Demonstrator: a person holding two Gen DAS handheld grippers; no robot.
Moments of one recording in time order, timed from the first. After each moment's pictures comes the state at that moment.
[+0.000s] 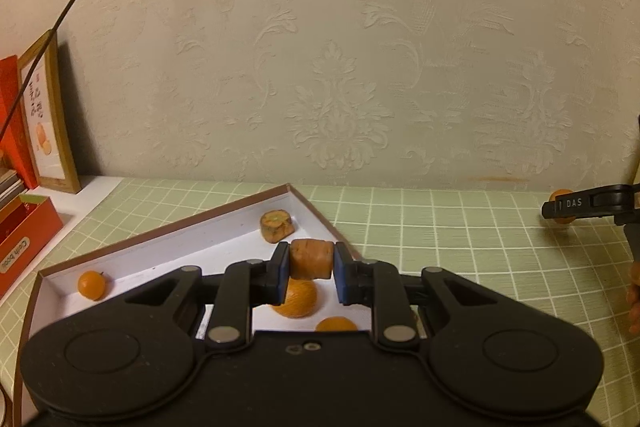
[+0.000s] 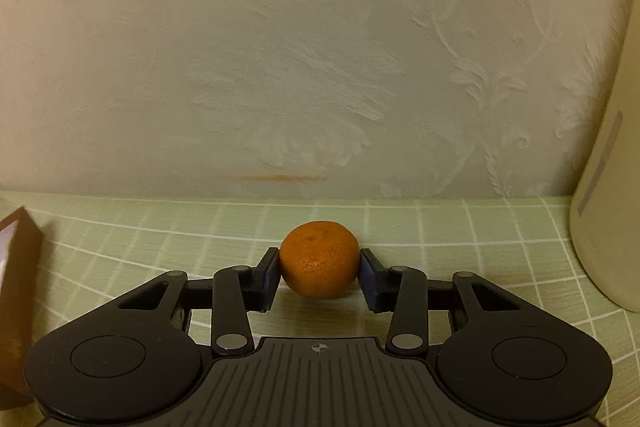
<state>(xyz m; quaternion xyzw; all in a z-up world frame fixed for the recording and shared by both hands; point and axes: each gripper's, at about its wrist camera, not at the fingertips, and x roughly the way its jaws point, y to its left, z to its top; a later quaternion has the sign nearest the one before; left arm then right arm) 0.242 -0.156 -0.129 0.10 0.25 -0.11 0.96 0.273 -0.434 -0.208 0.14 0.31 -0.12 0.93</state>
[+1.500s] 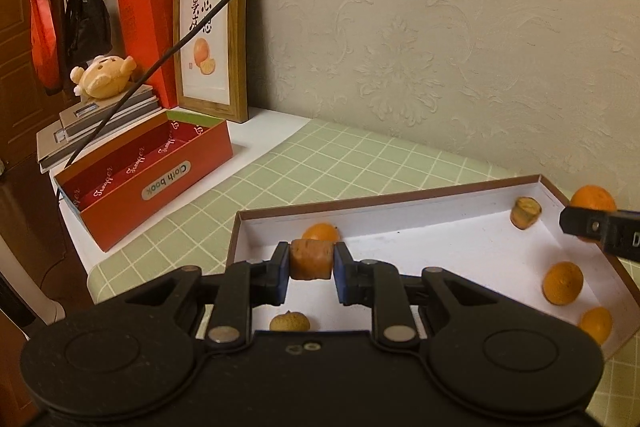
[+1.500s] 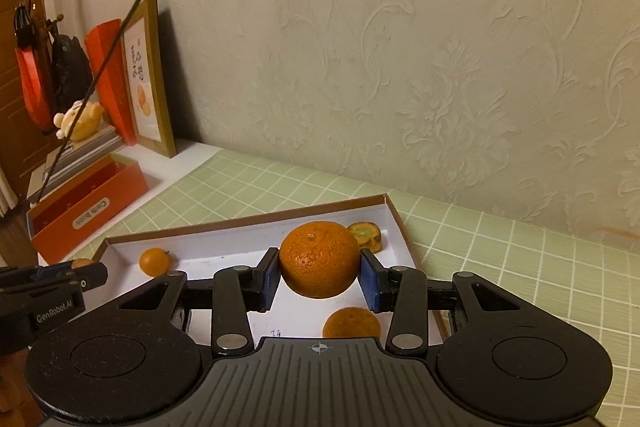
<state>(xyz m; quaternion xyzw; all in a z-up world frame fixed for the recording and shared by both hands) 0.277 0.019 -0.125 0.03 0.30 0.08 0.95 0.302 -0.181 -0.146 0.08 0.27 0.12 0.95</state>
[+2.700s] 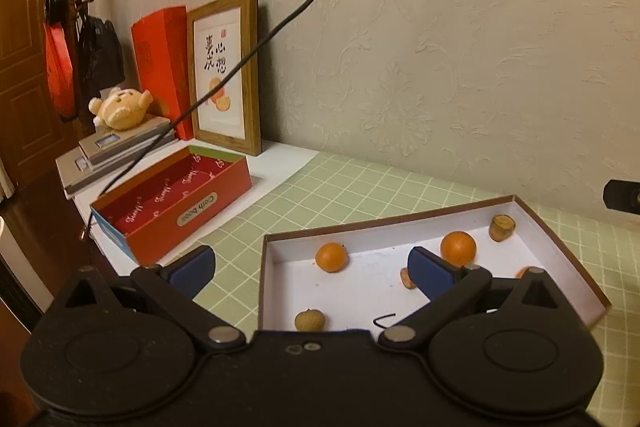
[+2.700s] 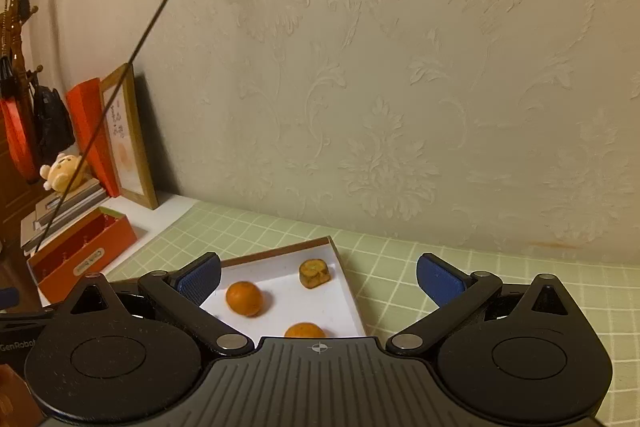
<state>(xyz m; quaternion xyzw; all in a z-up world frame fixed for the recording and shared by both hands) 0.220 0.013 -0.076 0.05 0.27 0.08 0.96 0.237 -0.228 -0.095 0.11 0.22 0.07 0.97</state>
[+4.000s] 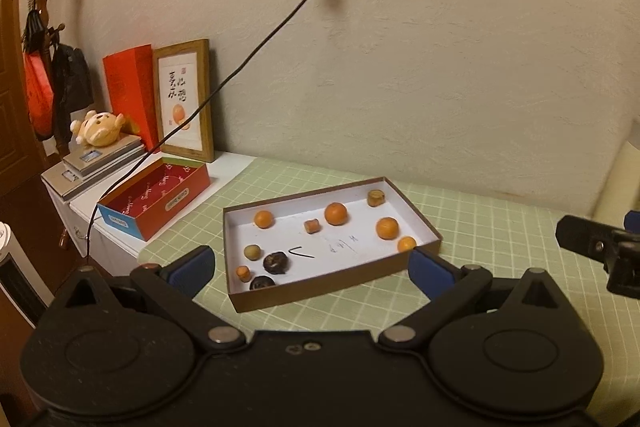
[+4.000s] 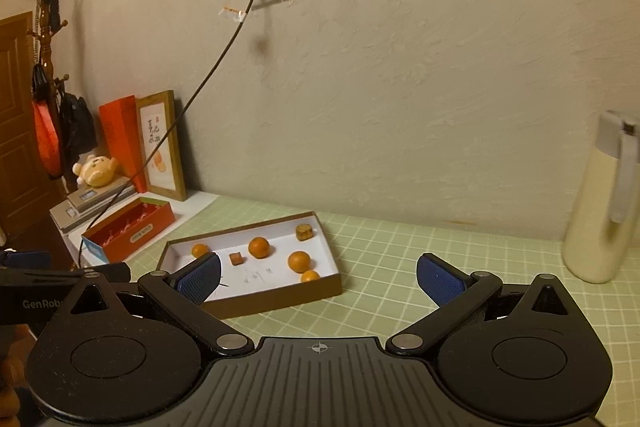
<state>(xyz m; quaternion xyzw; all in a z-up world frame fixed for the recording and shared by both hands) 0.031 -0.041 0.004 0.05 0.26 -0.02 0.96 -0.013 -0.239 -0.015 0.10 0.20 0.04 0.97</state>
